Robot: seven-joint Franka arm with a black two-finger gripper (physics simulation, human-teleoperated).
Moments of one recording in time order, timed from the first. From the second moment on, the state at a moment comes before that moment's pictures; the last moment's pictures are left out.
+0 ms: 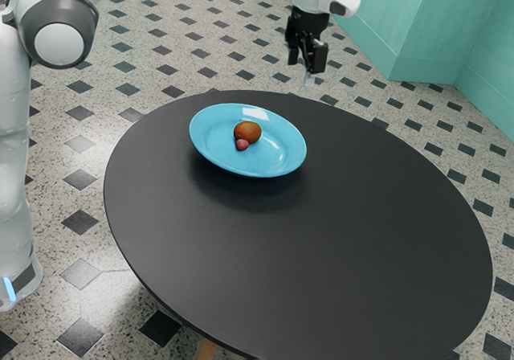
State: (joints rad) arm 0.00 0.10 0.12 -1.32 -0.03 1.54 0.03
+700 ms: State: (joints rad) arm 0.05 0.01 0.30 -1.61 -0.05 1.54 0.09
